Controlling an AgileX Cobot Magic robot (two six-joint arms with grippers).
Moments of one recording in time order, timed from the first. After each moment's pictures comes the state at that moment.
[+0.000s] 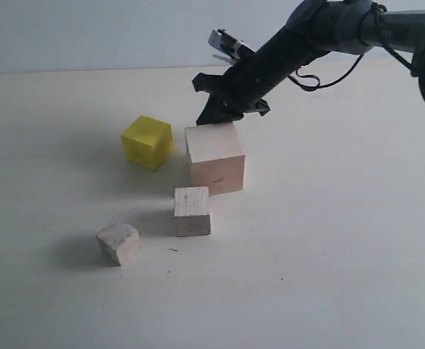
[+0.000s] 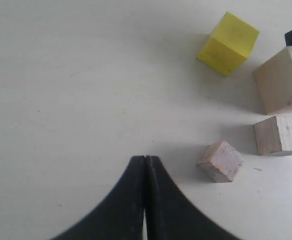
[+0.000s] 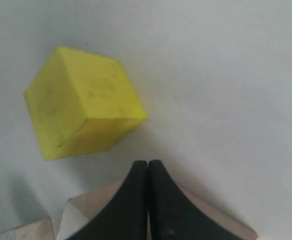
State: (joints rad) left arm -0.10 0.83 -0.67 -0.16 0.81 -0.09; right arm 0.32 2.46 -1.97 0.83 1.09 -0.47
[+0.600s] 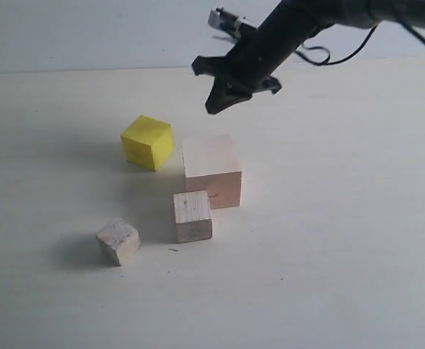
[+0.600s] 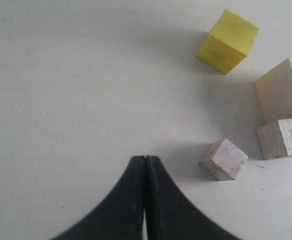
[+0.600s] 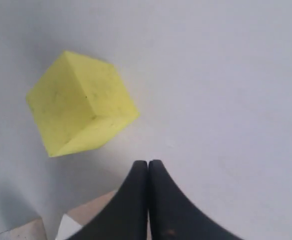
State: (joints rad) left arm -0.10 0.83 -0.67 -0.16 0.81 -0.06; right arm 0.32 2.35 -1.97 0.65 1.07 -0.32
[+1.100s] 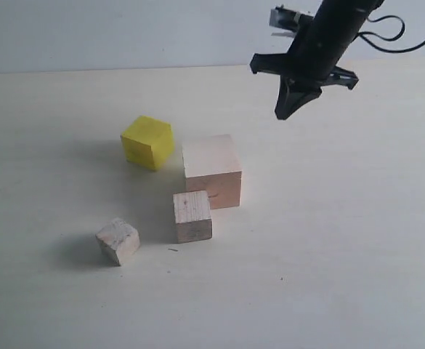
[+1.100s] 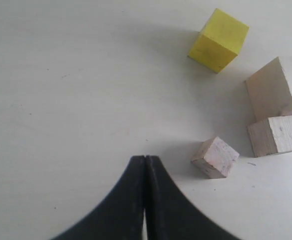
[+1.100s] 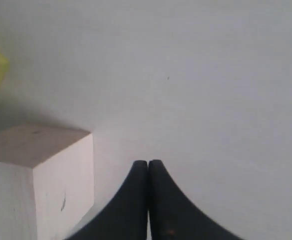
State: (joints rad) left arm -0.10 0.83 -0.67 -0.19 0.81 -0.04; right arm 0.24 2.23 -1.86 0.35 1.22 -0.04
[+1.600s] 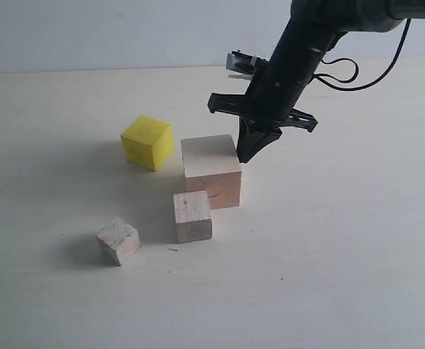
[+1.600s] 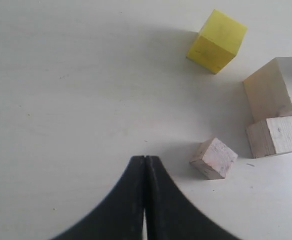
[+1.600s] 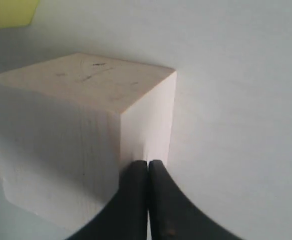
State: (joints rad) left arm -0.10 0.83 -0.67 -0.20 0.81 -0.03; right arm 0.36 2.23 -1.72 0.47 1.22 -0.04
